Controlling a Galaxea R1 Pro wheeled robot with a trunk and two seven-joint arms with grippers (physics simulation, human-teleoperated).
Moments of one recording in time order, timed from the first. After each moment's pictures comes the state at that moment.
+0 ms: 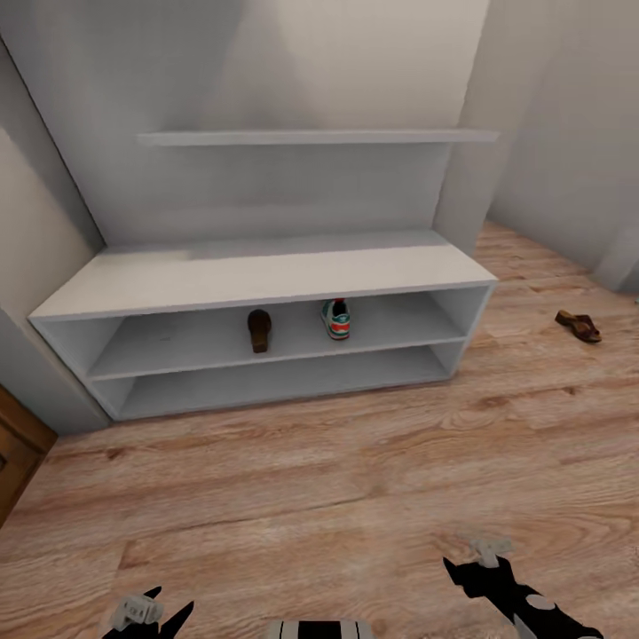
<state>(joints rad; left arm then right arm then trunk) -0.31 0.25 0.24 -0.27 0.05 -0.44 -0.81 -0.55 -0.21 -0.04 -0.11 0.06 -0.26 0.26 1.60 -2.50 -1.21</state>
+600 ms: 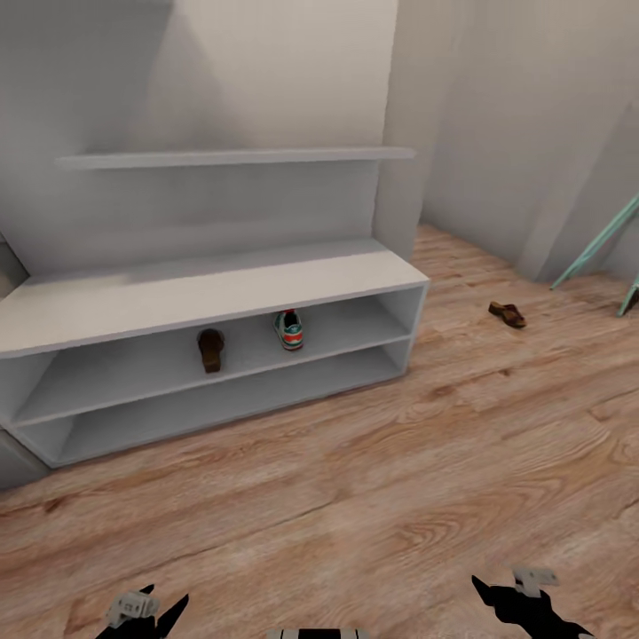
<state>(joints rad) -0.31 0.25 0.29 -0.27 0.05 -0.44 -0.77 -0.51 -0.30 -0.12 -0.03 -0.11 -0.32 0.41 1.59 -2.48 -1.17</state>
